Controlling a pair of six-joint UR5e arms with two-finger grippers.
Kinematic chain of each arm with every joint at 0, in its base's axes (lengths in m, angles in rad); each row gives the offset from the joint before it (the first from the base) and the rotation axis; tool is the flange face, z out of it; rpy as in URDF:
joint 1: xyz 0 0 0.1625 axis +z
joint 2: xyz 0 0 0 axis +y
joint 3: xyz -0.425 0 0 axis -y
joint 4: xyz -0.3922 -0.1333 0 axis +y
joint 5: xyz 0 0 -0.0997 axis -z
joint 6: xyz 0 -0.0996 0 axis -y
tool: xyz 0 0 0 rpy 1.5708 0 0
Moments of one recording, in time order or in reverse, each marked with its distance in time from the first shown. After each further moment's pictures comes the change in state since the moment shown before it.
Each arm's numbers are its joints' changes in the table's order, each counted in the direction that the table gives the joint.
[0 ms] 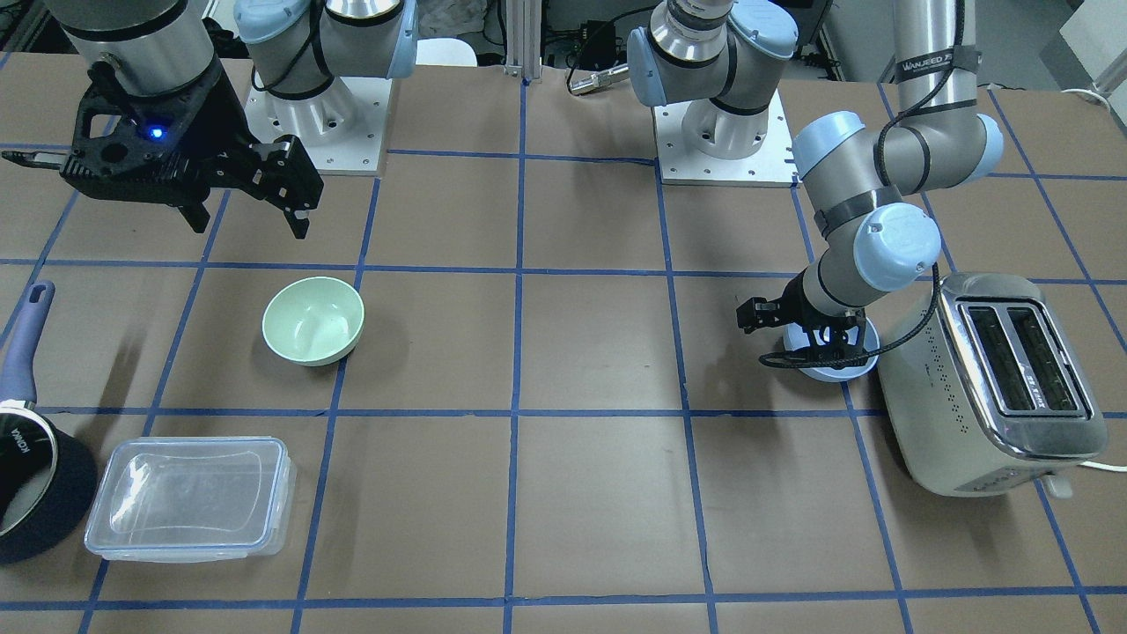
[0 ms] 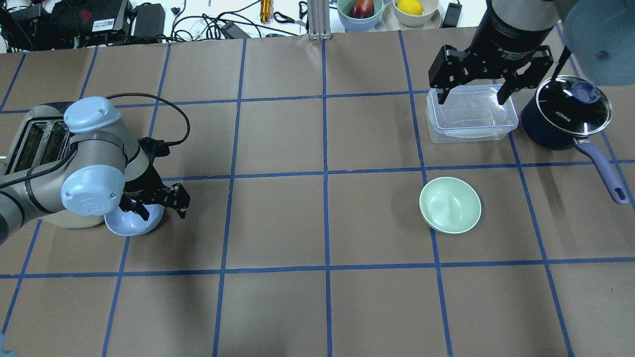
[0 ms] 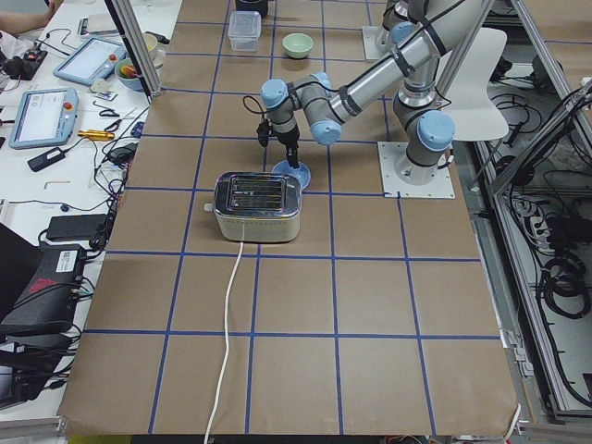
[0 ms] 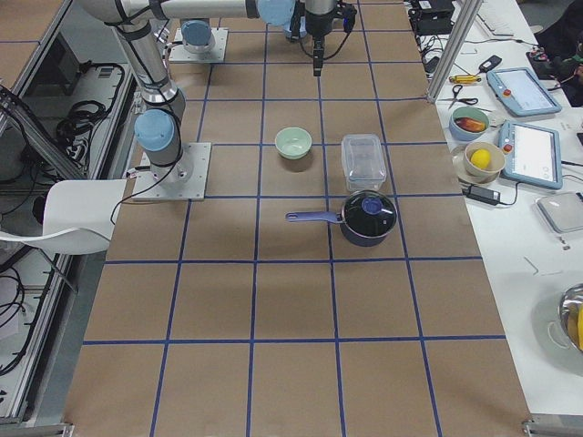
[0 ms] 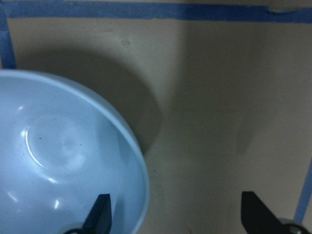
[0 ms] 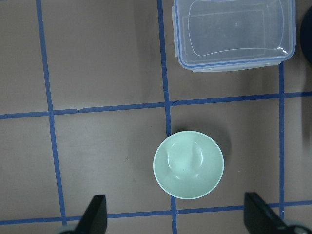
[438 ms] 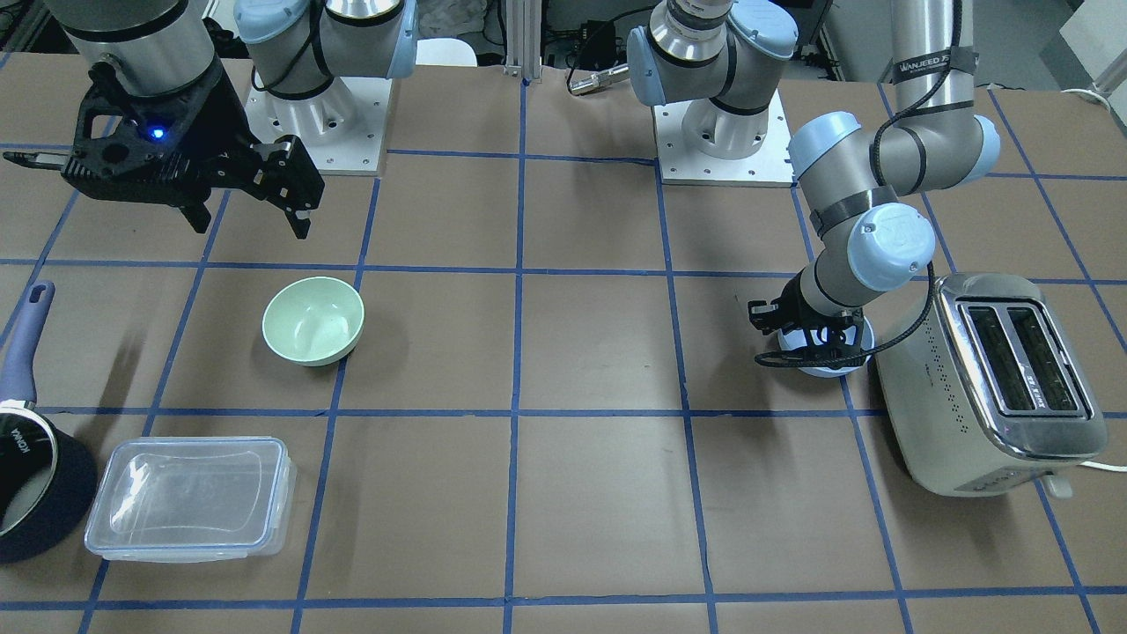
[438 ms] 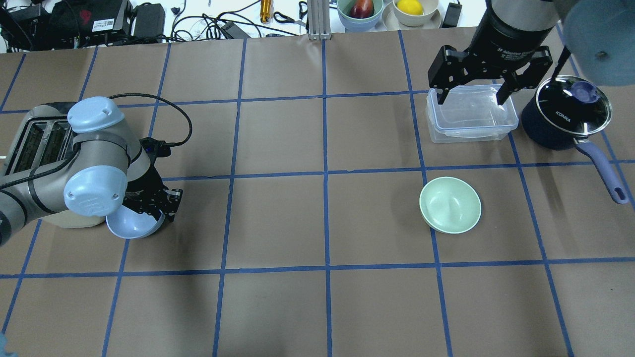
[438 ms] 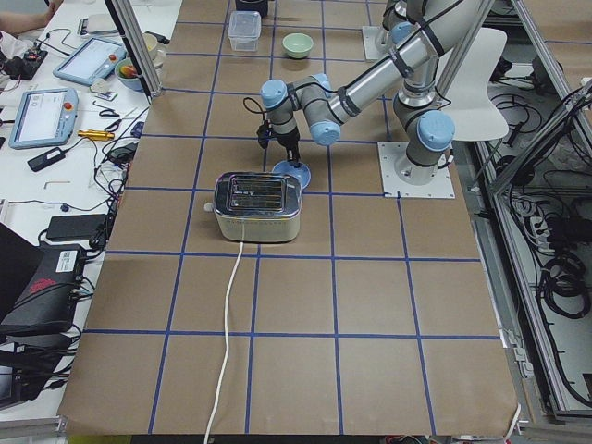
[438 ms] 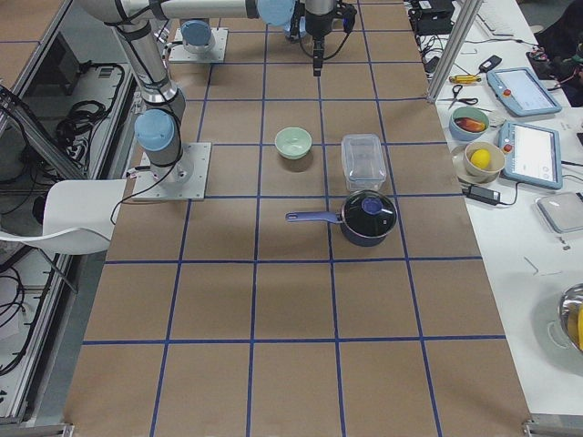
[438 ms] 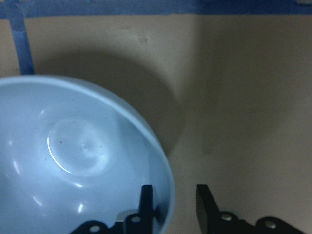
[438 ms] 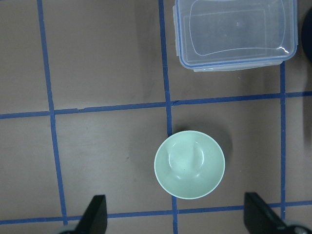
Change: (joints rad) left arm -0.011 0.001 0.000 -0.006 0.006 -0.002; right arm 0.000 0.000 0.000 0.000 0.003 0.000
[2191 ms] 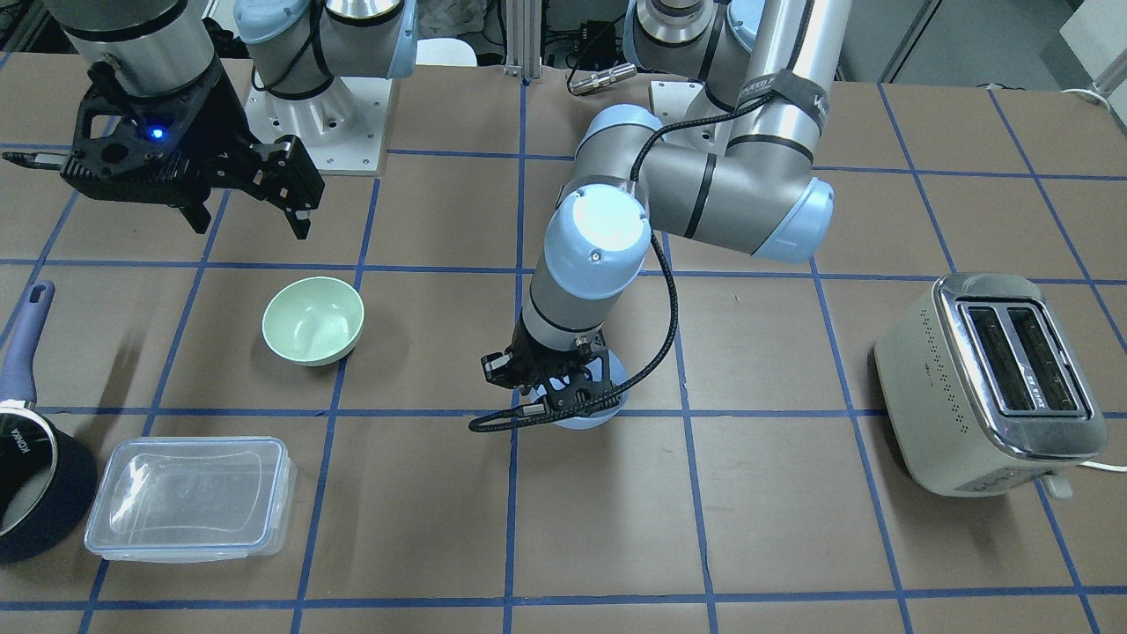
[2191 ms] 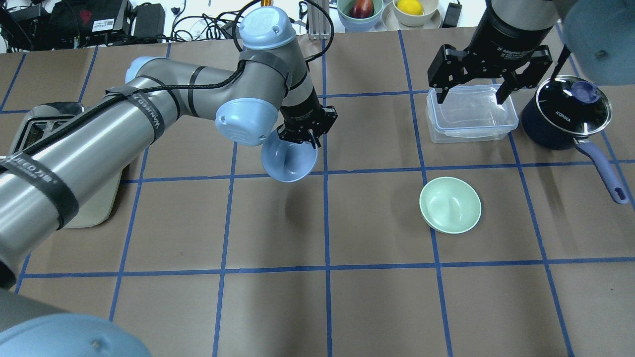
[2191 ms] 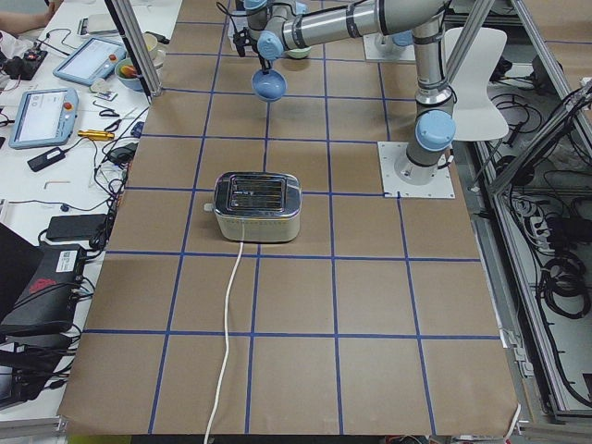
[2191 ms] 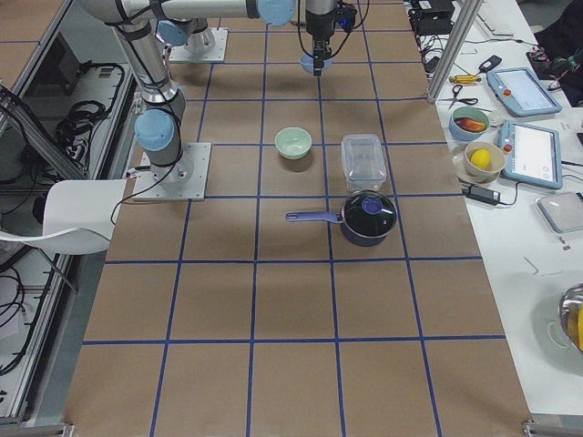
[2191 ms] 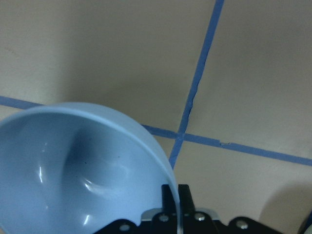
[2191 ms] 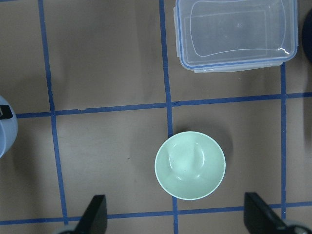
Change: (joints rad) left arm -0.556 0.260 0.555 0.058 -0.253 -0.831; right arm 0.000 -0.002 -0.002 0.001 0.001 0.000
